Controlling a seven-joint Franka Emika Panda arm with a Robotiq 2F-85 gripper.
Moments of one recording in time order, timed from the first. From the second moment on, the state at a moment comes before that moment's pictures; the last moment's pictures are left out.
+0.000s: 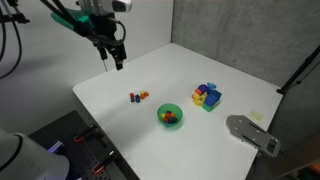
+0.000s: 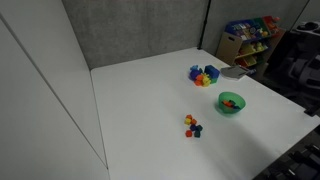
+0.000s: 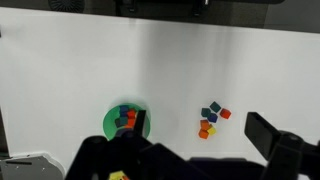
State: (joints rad) arm 0.01 -0.60 -0.01 -2.52 0.00 1.87 -0.02
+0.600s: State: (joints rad) arm 0.01 -0.58 -0.01 -2.52 0.00 1.91 -0.02
